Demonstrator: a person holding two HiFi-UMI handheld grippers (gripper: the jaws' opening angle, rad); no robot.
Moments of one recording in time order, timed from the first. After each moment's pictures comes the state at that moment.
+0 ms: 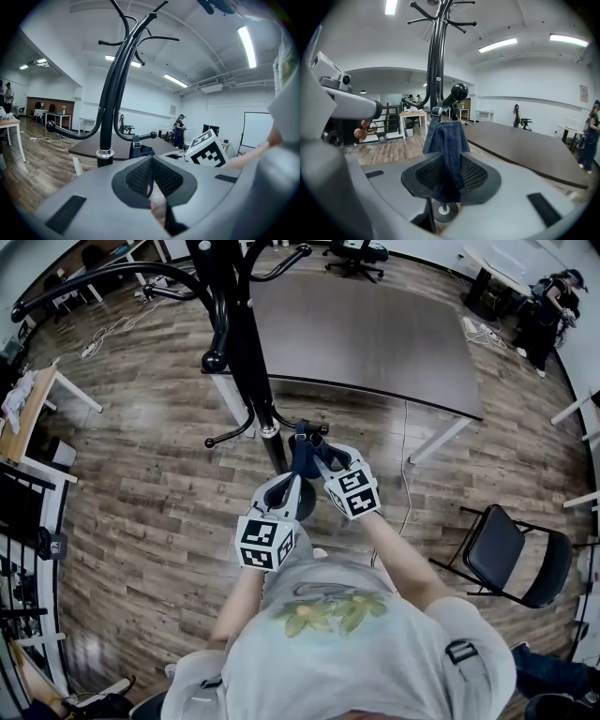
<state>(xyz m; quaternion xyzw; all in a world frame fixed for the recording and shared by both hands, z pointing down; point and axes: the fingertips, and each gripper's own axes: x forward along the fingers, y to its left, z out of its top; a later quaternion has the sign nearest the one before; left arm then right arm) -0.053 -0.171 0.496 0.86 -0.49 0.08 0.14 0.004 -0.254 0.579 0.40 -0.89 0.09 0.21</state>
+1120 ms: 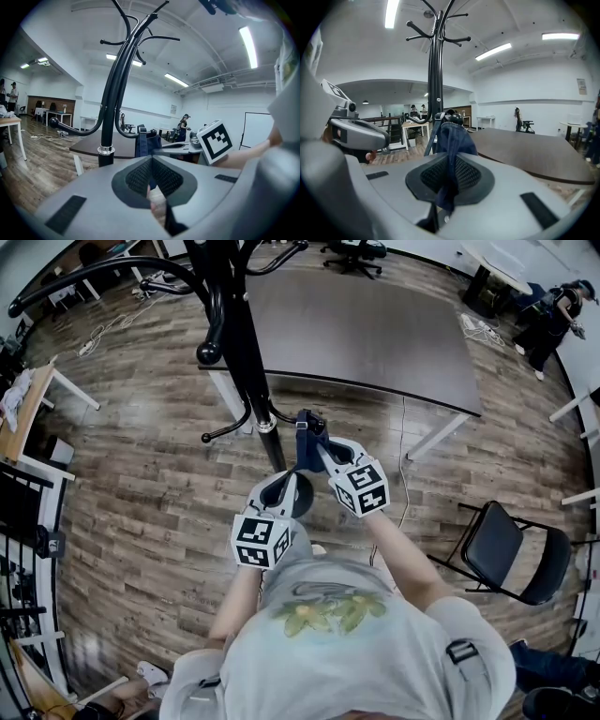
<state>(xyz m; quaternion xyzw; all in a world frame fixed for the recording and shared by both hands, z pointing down) -0.056 -0.166 0.502 0.85 -0.49 0.08 0.15 0.009 -0.249 0.537 0.39 -0.90 0.09 0.15</state>
